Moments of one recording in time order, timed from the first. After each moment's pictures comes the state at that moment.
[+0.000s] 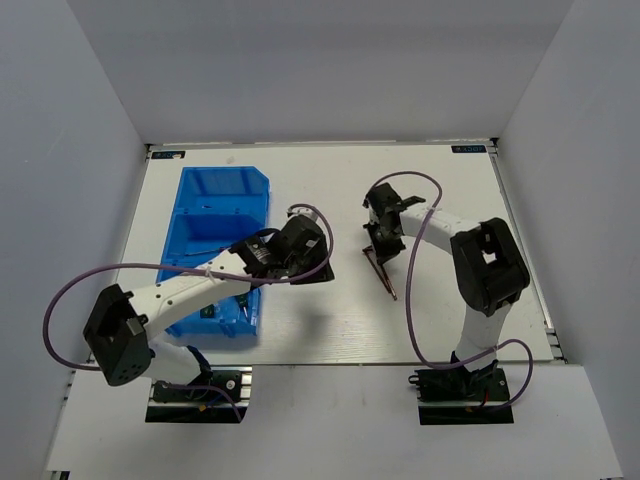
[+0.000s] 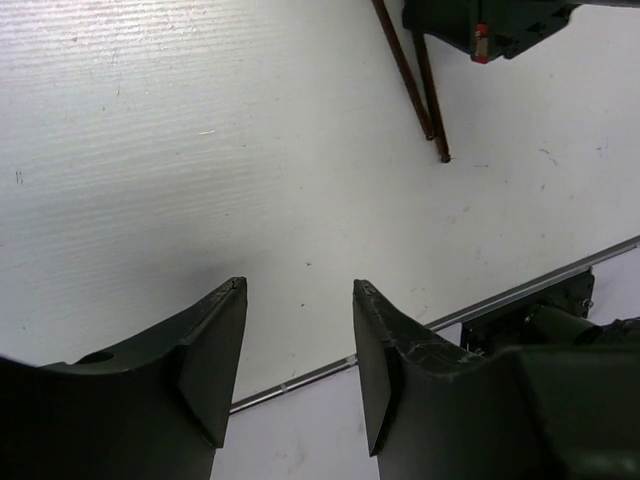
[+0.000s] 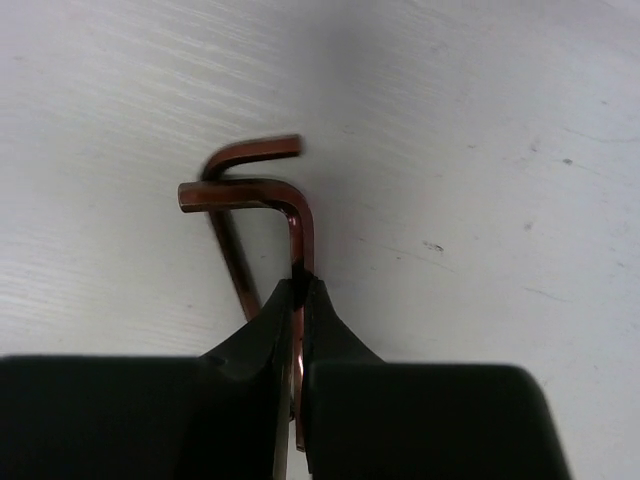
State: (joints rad) left arm -0.91 1.40 1.09 -0.58 -0.11 -0.85; right arm 0.51 1.86 1.22 -0.63 0.03 0.16
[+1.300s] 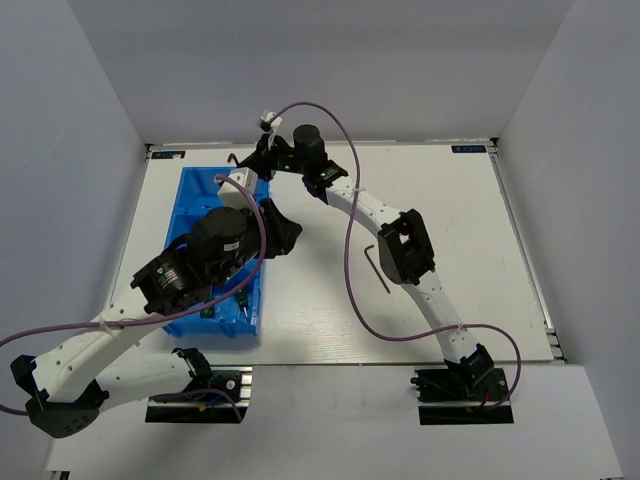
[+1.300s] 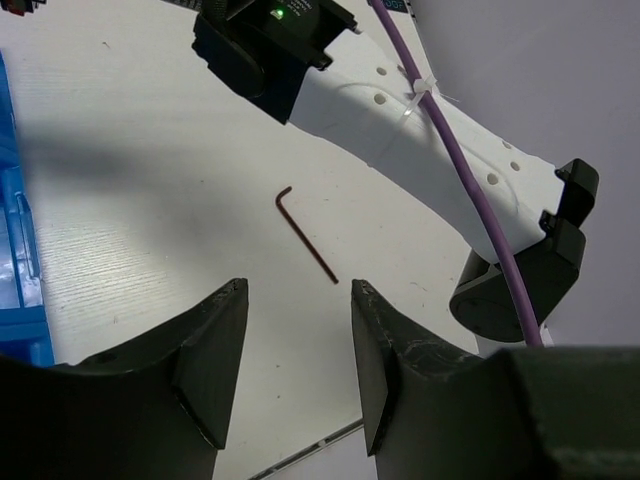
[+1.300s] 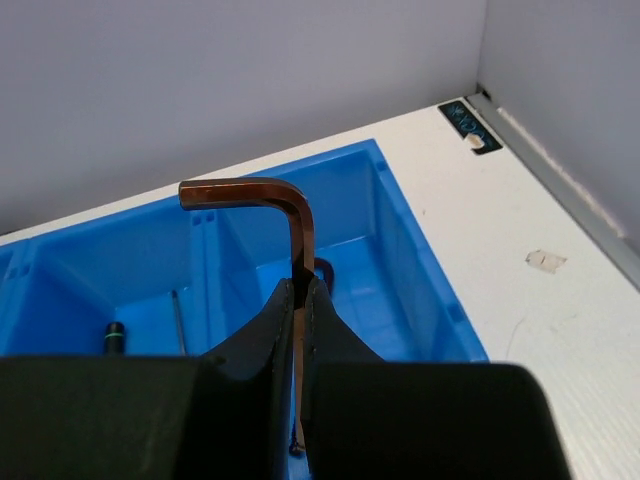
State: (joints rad) left arm -0.91 0.96 1.21 -0.57 -0.37 -0.66; right arm 0.71 2.57 2.36 0.21 -0.67 0.16
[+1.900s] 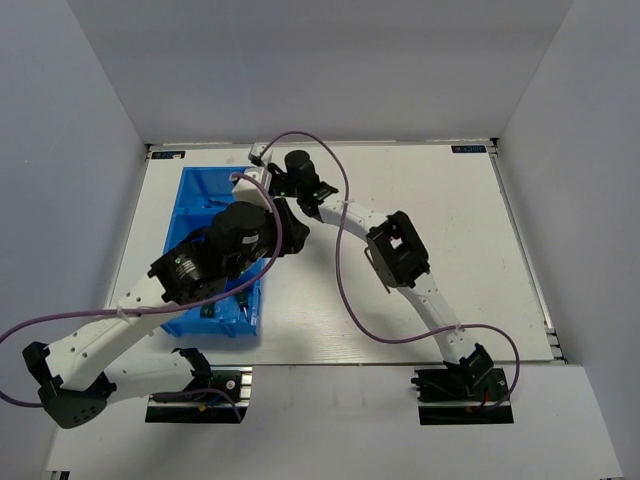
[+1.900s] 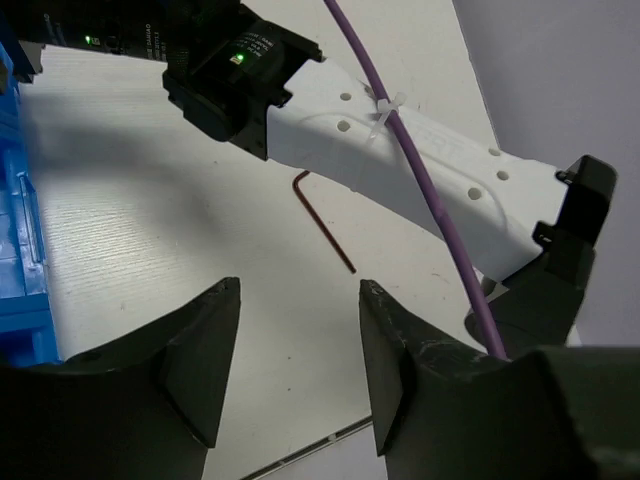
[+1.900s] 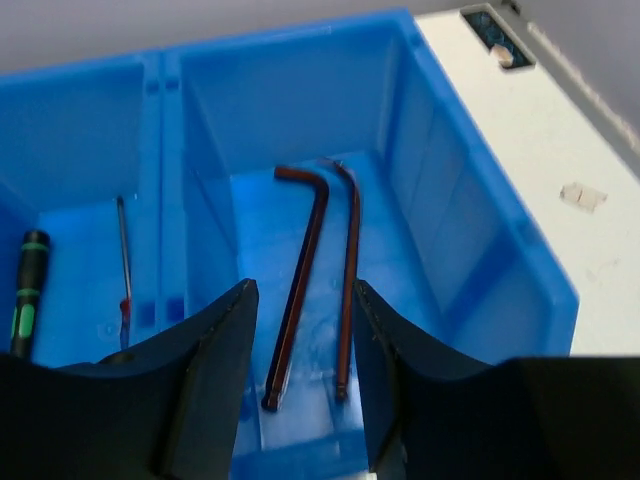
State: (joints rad) left arm -0.91 1.03 1.23 -0.60 -0.38 -0.68; right arm 0.75 2.60 2.21 0.28 -0.64 -0.06
